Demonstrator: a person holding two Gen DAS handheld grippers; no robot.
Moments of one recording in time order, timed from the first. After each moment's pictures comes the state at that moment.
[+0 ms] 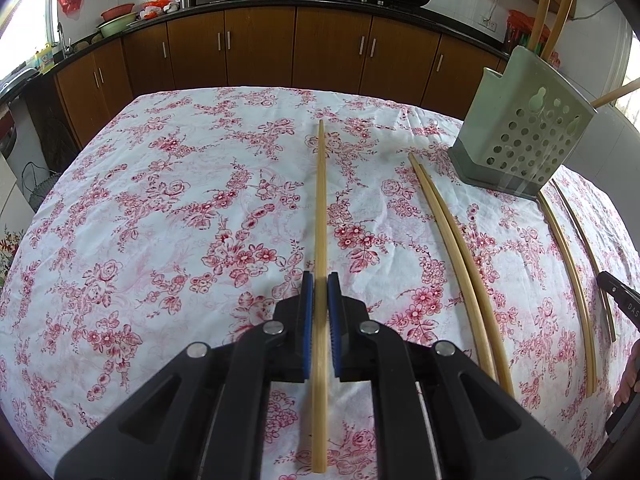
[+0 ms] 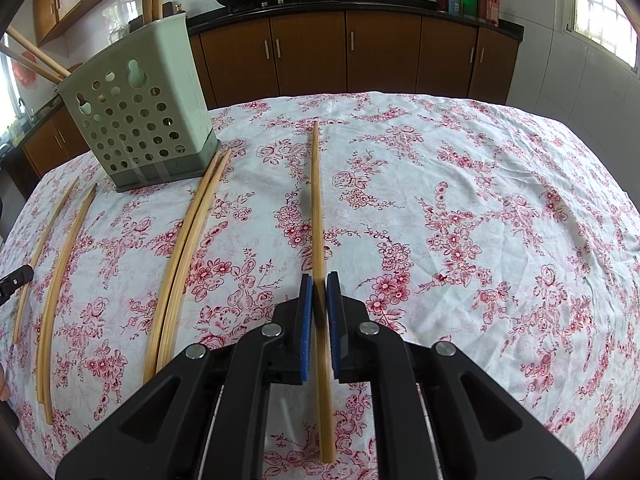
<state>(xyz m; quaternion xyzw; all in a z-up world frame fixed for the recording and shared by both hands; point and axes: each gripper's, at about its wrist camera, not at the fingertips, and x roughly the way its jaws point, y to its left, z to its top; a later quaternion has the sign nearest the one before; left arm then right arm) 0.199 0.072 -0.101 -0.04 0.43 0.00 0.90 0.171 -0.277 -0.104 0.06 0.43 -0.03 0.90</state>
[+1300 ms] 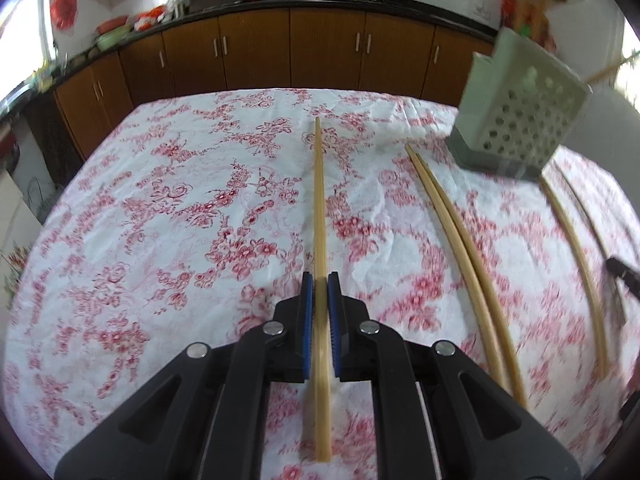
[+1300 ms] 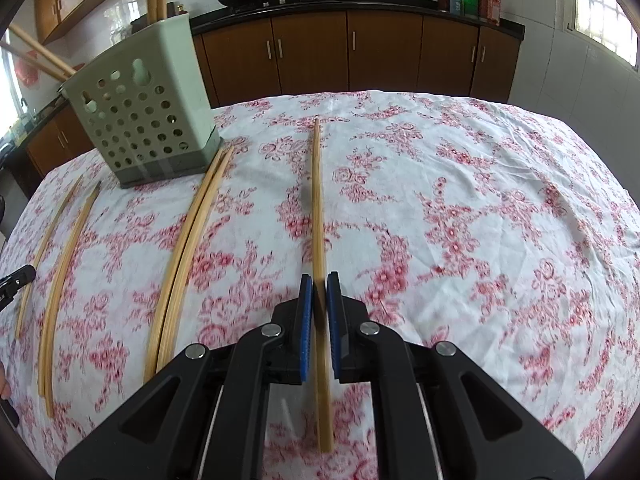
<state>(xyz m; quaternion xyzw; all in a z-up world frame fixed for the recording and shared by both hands) 0.192 0.064 -0.101 0.00 0.44 0.00 0.90 0.162 -0.274 -0.103 0.06 0.43 -0.02 0.90</state>
